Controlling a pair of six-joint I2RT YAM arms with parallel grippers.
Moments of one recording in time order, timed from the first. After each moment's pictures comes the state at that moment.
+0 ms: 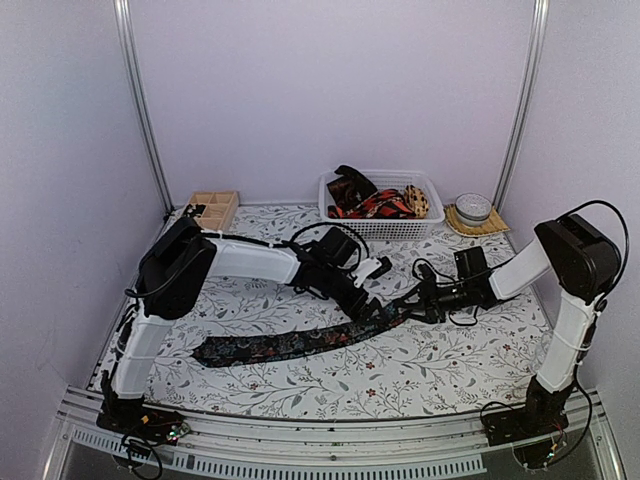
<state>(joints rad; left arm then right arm) -0.90 2.34 1.68 -0.22 0.41 0.02 0.31 1.88 0.70 0.35 -0.90 0.72</state>
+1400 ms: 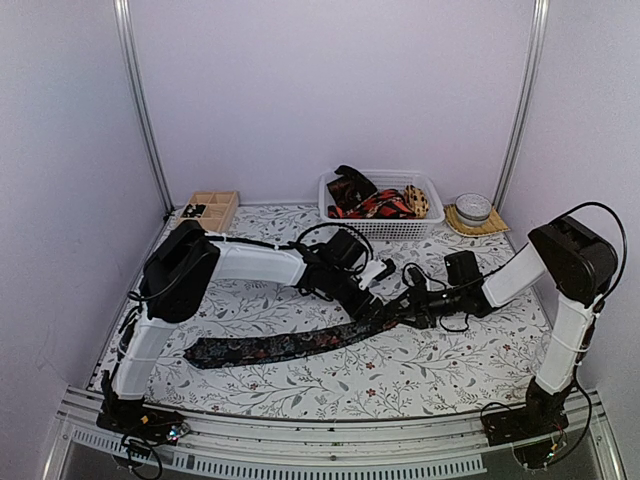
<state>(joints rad) -0.93 2.35 1.73 -0.27 0.31 0.01 0.41 1.88 0.66 0.47 -0.87 0.80</state>
